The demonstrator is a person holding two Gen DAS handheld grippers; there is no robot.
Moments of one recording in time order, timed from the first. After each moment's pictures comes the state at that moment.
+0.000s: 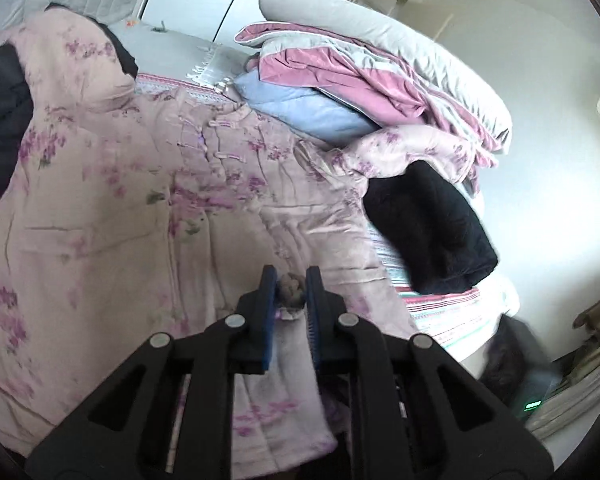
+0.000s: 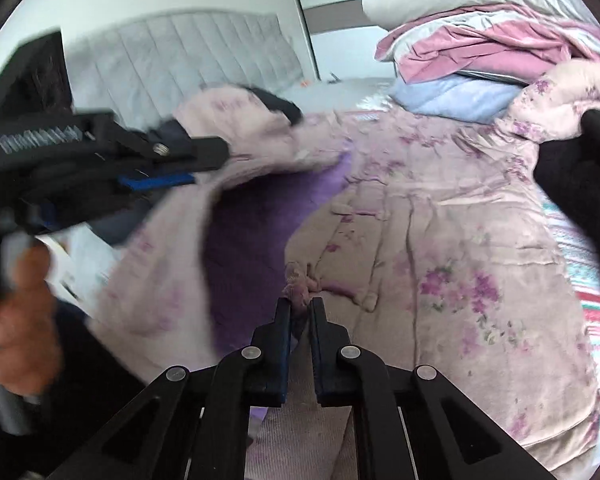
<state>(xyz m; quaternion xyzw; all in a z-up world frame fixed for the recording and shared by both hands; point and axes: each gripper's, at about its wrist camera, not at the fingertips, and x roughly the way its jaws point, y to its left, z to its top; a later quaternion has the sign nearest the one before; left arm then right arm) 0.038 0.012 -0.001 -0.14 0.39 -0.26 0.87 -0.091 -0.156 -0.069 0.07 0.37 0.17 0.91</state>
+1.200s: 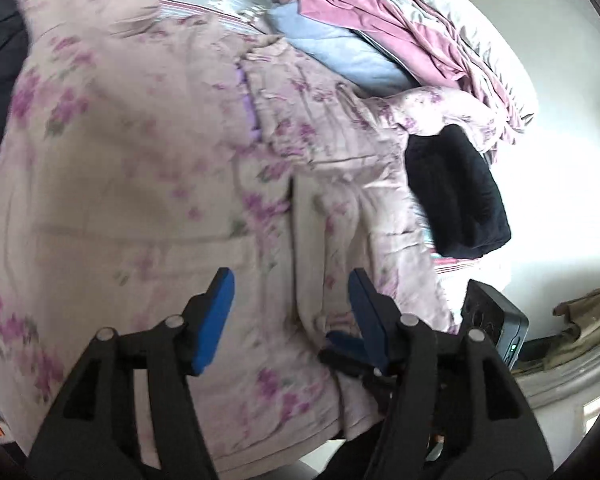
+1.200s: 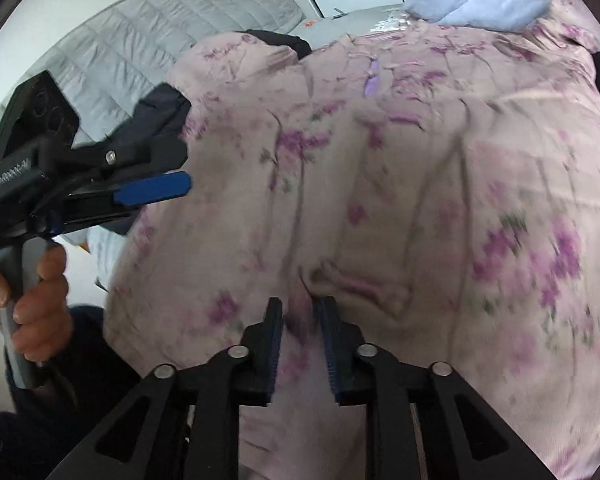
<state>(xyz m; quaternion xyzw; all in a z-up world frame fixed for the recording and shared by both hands) 0.114 0.079 -0.035 -0.15 0.51 -0.29 0.80 -0.018 -0.132 -0.114 0.16 0.48 0.24 0.83</state>
